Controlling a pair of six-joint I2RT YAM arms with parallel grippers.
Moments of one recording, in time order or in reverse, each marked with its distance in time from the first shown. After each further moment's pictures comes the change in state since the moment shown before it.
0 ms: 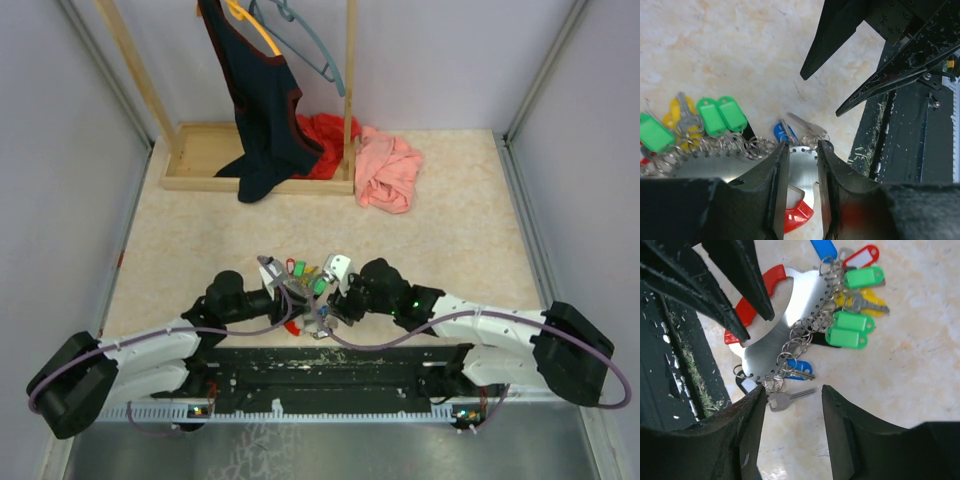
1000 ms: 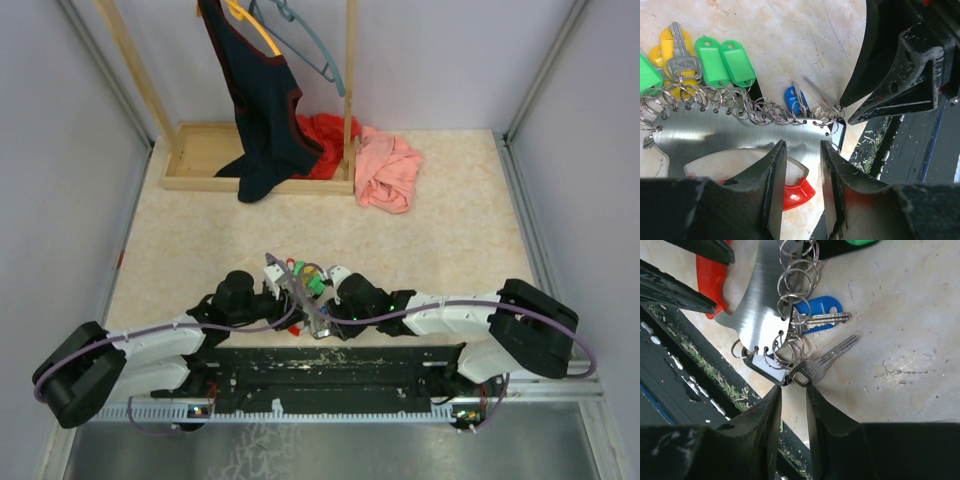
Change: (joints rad) left arm -0.038 0.069 0.022 -0.169 -0.104 -0.116; right arm 0.105 0.232 0.046 -0.136 0.133 0.547
